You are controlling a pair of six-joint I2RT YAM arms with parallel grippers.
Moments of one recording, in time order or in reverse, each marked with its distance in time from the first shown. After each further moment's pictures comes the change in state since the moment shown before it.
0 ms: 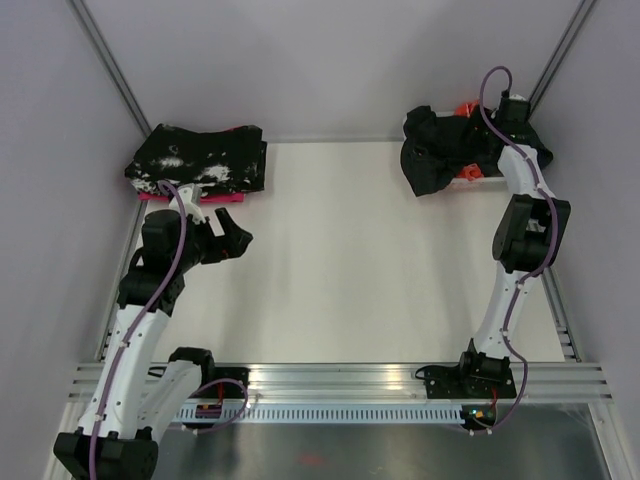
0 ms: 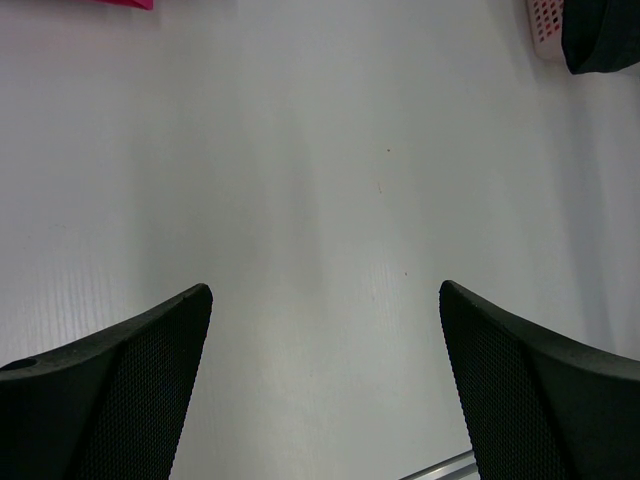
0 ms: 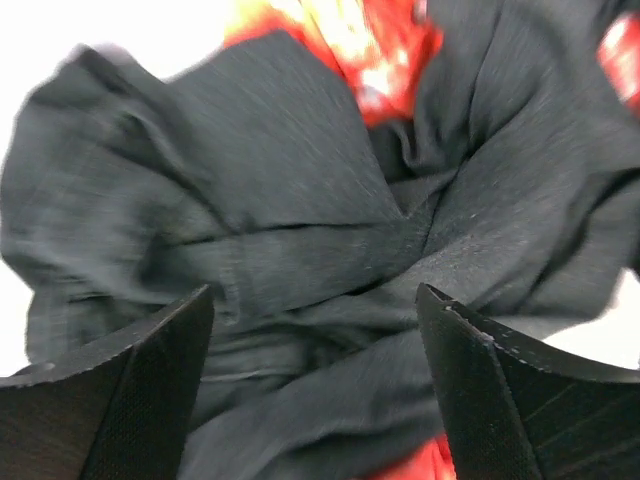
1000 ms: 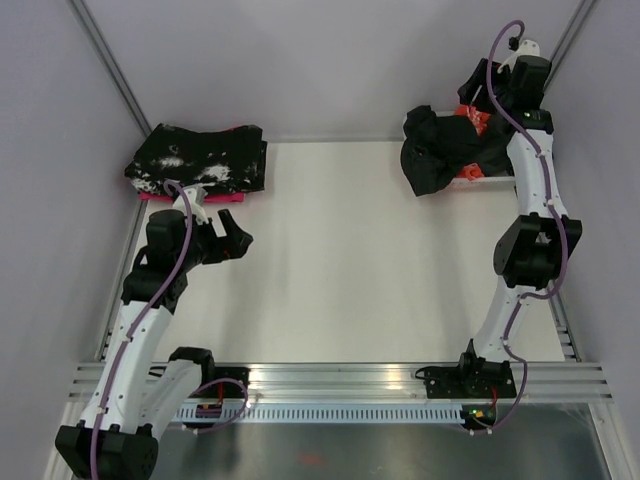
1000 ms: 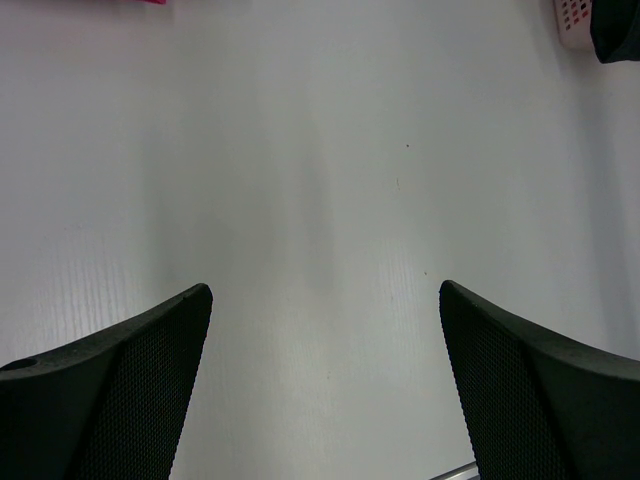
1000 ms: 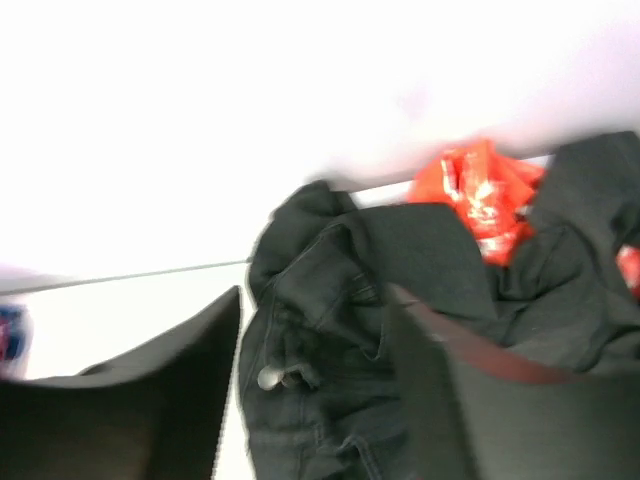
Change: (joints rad) left arm 0.000 0.033 -0.024 0.024 -0.017 0.030; right arm 0.056 -0.130 0.156 -0.001 -0.081 -0.047
